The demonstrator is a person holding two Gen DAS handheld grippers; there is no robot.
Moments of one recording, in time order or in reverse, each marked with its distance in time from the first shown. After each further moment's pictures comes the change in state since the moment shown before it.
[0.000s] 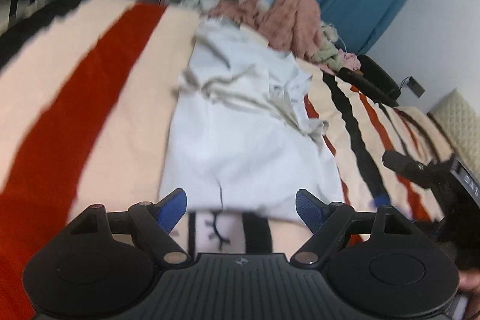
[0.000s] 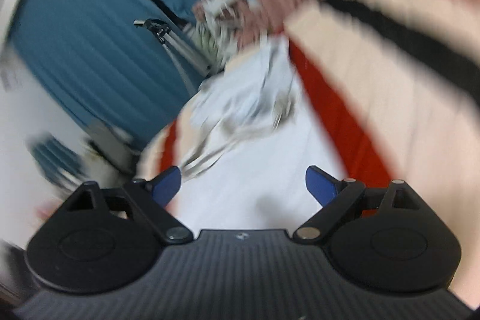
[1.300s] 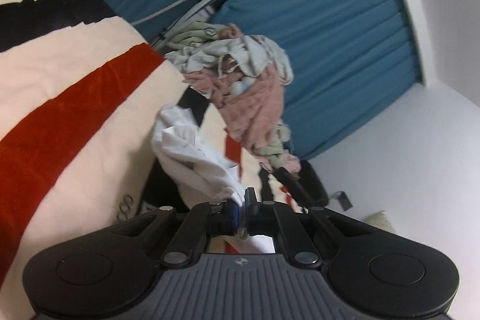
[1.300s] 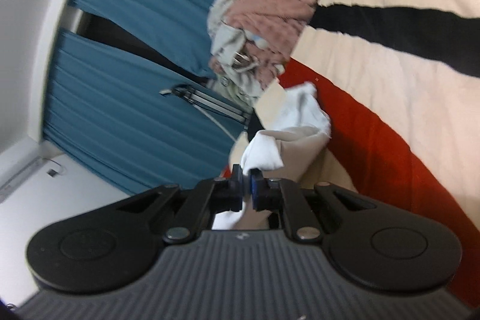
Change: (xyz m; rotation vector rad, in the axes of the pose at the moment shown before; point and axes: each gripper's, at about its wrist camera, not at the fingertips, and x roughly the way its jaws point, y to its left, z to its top) left arm -0.079 0.012 -0.014 -0.328 -0.355 -0.300; right arm -0.096 -0.009 -0.029 0.216 -0.221 0.169
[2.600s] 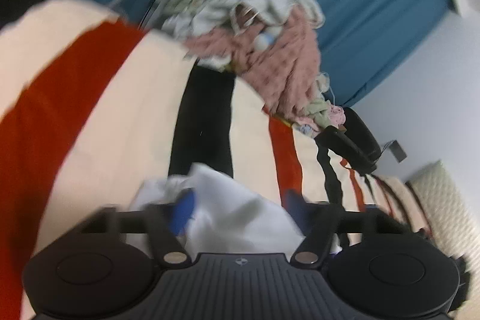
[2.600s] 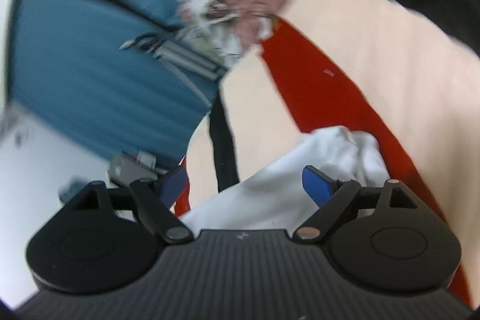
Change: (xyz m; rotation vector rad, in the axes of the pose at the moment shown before) left arm 0.269 0.041 0.093 0.245 0.212 0.165; right arm 0.248 -0.032 0.086 -0.127 0.256 -0.097
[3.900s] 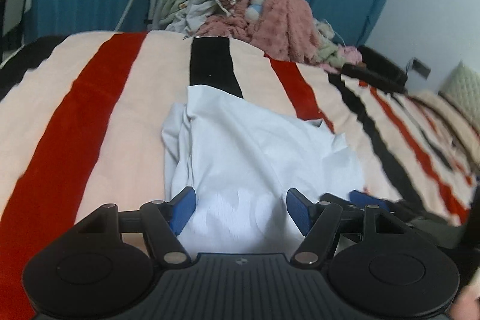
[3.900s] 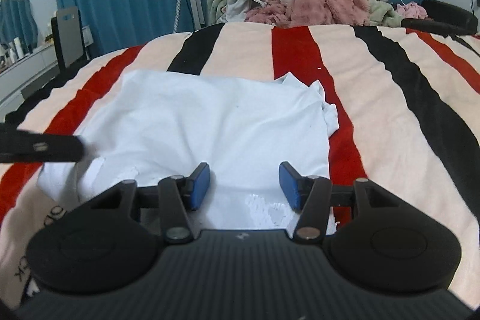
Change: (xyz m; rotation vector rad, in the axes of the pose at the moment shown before) left arm -0.102 -0.052 -0.122 0.263 0.062 0.180; right arm -0.028 0.042 -0.135 -0.734 0.013 -0.372
